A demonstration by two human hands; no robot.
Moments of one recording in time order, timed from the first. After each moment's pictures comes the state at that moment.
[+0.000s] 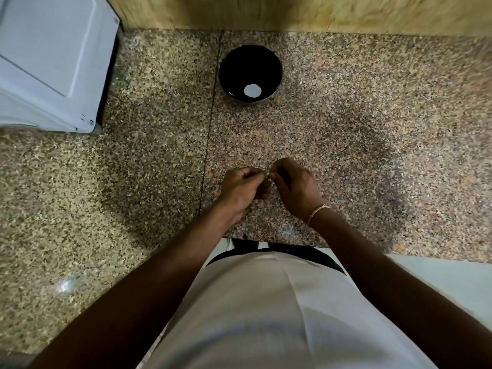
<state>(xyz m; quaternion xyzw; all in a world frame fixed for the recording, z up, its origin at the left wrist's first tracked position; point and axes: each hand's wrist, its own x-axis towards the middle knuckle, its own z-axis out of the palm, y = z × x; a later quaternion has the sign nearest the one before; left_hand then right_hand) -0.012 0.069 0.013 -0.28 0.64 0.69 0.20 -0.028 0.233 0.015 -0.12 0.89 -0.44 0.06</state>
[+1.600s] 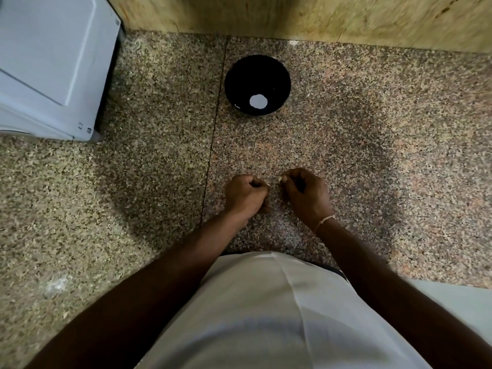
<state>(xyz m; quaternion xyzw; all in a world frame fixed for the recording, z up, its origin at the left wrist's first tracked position) -0.041 0.072 -0.002 -0.32 0.72 0.59 0.18 -0.055 0.235 0.002 0.06 0.88 -0.47 0.11</state>
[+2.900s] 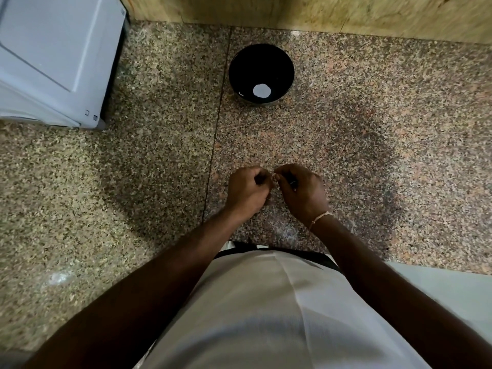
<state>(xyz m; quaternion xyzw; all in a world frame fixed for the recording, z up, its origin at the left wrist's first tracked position) -0.016 0.068 0.011 -0.17 0.81 0.54 0.13 -0.032 0.224 0.012 -0.07 0.90 -0.43 0.06</state>
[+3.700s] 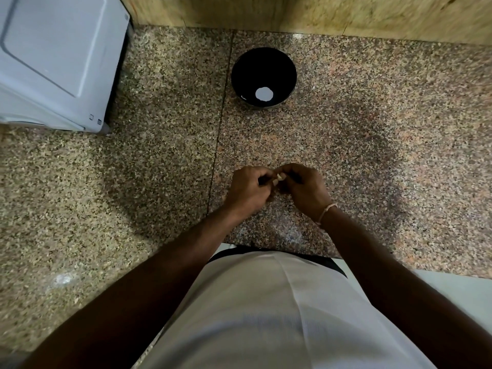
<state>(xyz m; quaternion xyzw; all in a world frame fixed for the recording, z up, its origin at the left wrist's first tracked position) -0.027 0.056 0.012 -0.10 0.83 0.54 0.15 -0.049 0.223 0.016 0.04 0.81 -0.55 0.21</state>
